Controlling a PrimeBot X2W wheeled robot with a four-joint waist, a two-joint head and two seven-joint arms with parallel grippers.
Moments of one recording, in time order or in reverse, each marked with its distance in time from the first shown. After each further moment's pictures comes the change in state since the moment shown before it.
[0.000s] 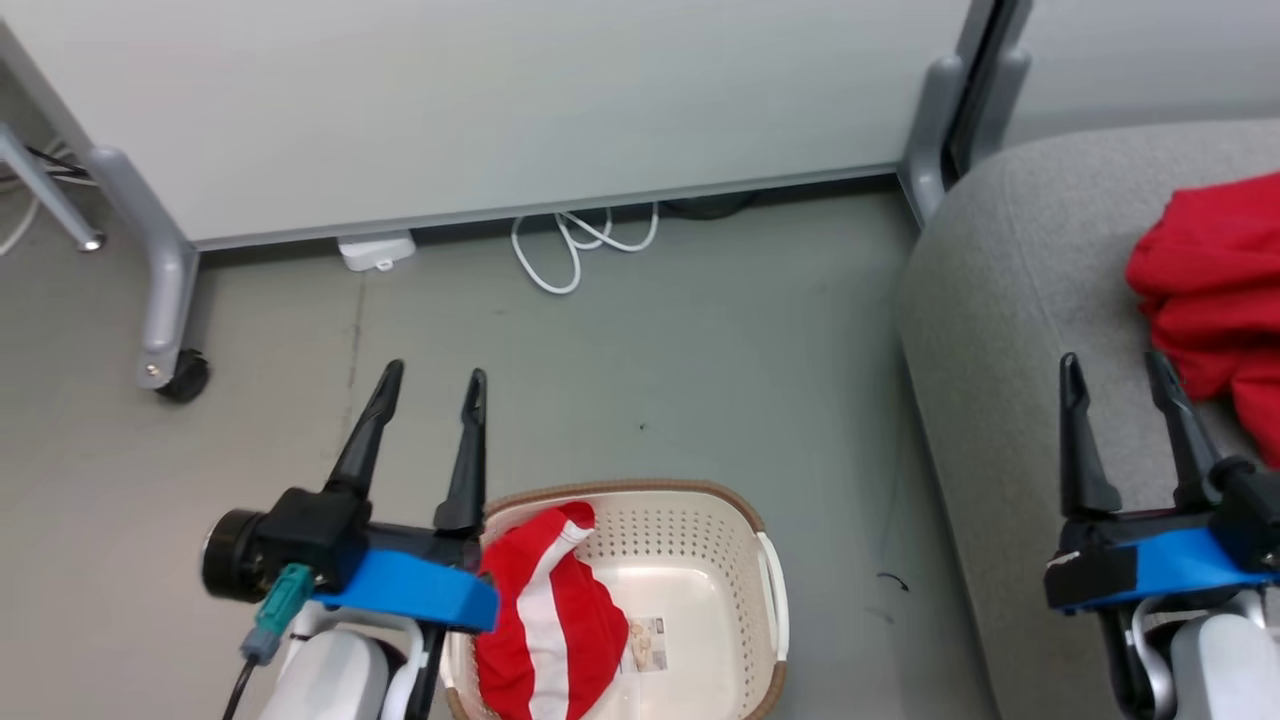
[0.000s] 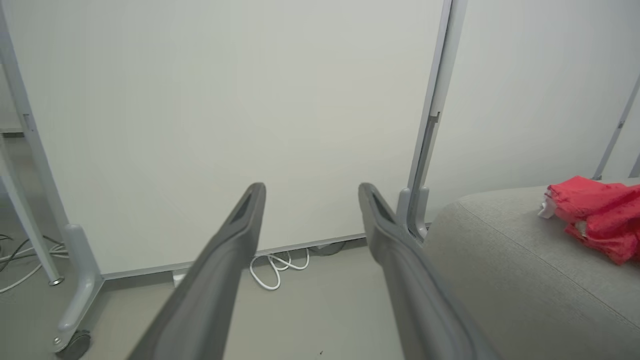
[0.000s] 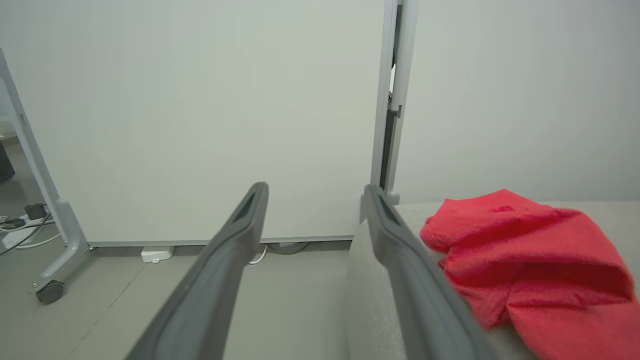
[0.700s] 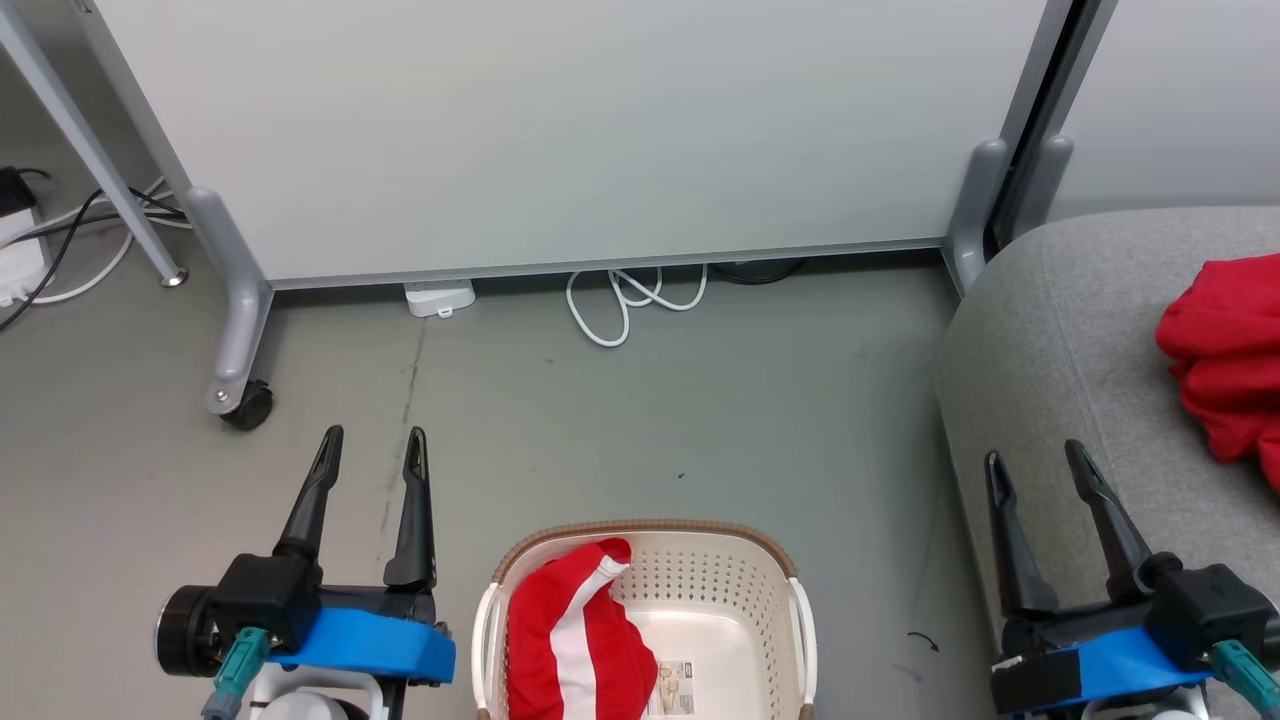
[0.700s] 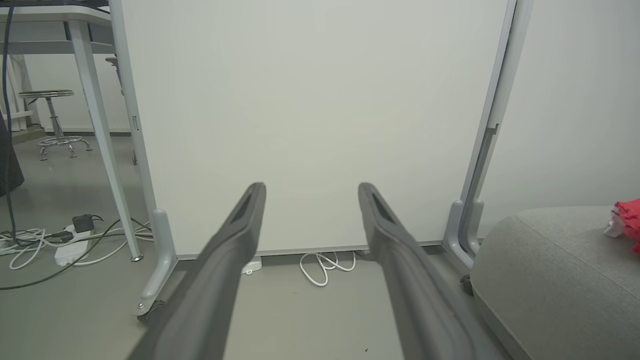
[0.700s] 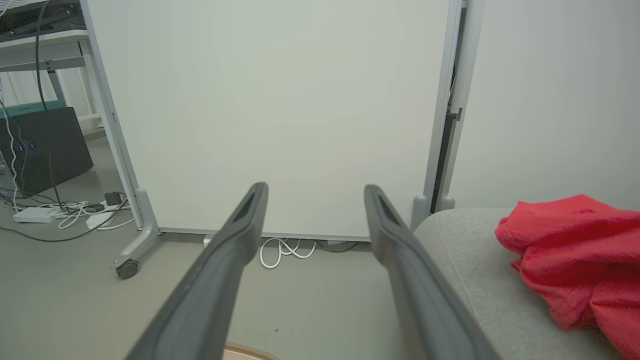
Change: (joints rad) left arm 0.130 -0.077 0.205 -0.015 0.126 -0.085 0.000; right arm 0.175 0.044 0.094 -0.107 -0.005 0.000 0.000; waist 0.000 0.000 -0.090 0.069
